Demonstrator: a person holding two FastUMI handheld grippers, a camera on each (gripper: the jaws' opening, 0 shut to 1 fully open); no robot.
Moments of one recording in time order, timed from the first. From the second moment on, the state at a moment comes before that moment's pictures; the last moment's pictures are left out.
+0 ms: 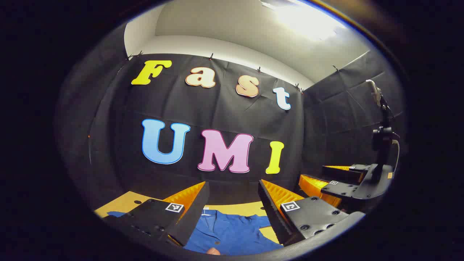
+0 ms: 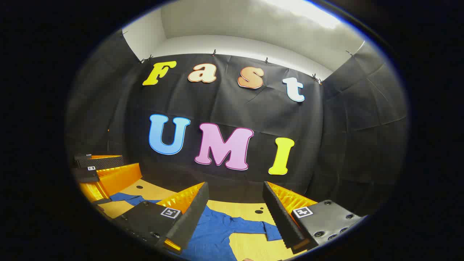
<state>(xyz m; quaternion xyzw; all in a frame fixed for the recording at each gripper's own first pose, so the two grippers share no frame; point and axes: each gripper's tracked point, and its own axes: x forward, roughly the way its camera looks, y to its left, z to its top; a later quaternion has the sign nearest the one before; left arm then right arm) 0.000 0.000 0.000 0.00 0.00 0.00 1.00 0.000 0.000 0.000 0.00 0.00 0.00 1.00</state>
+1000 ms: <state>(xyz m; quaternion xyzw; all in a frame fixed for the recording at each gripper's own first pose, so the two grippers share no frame) -0.010 -0.002 -0.006 0.01 0.01 0.00 1.00 -0.011 -0.004 -0.009 0.01 0.01 -0.01 1.00</state>
